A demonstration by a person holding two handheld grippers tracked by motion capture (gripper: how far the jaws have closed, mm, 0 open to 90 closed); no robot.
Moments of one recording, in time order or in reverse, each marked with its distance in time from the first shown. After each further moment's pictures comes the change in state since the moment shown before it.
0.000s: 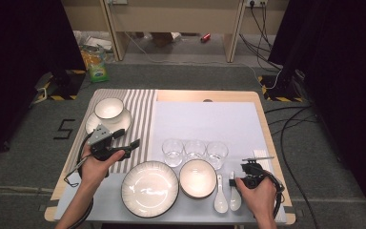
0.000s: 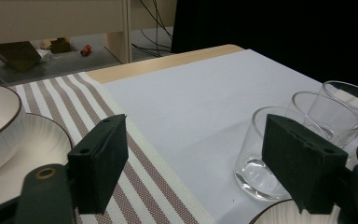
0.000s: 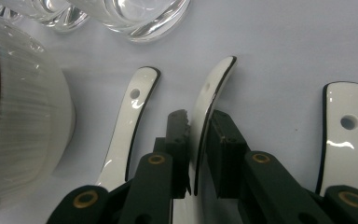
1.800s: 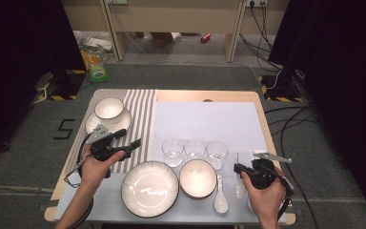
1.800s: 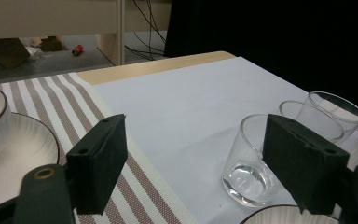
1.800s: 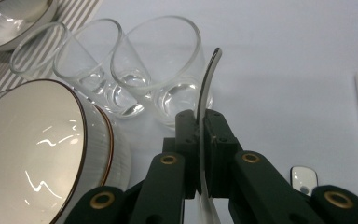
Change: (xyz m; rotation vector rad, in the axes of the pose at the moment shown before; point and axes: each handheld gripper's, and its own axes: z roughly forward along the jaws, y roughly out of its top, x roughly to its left) left arm -0.002 0.002 0.000 -0.021 -0.035 -0.045; right arm 0.016 -0.003 -0.052 -0.367 0.031 -0.083
